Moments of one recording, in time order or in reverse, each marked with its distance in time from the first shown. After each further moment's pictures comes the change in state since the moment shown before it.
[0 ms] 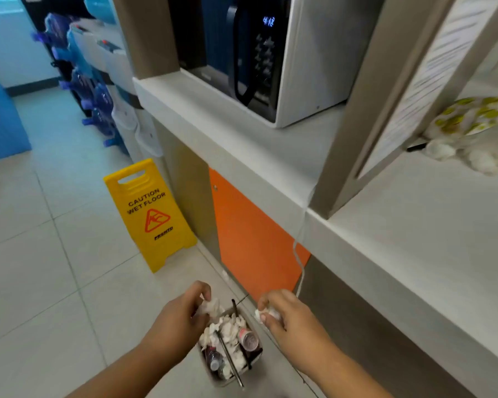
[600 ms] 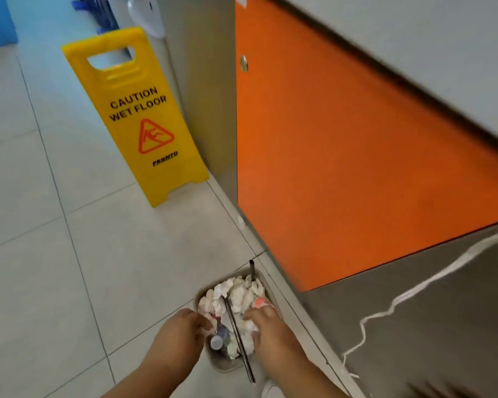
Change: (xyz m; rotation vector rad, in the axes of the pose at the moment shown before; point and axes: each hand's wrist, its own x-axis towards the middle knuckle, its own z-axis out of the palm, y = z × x) left_hand 0.092 -0.231 0.209 0.134 -0.137 -0.356; right_hand 0.124 0.212 0.258 -0.111 -0.364 0.264
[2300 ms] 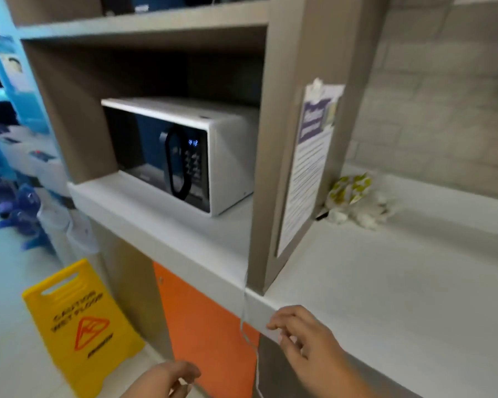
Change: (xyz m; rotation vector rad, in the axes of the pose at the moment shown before) left_hand -0.167 0.210 -0.254 0.186 -0.121 0.743; right_hand -0.335 -0.131 -0.312 0.142 0.833 -0.344
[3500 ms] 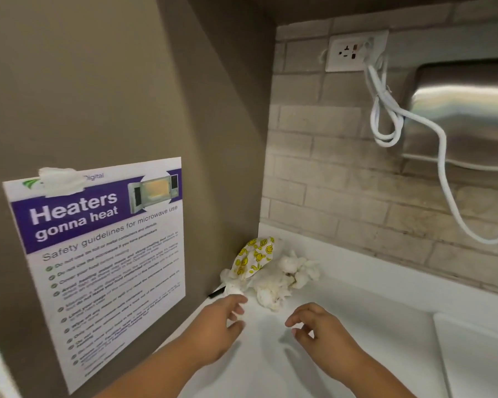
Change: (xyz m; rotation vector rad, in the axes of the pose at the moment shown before) left_hand 0.319 0.325 -0.017 -0.170 0.302 0.157; right_hand 0.099 0.213 -0.291 -0.218 0.012 0.142
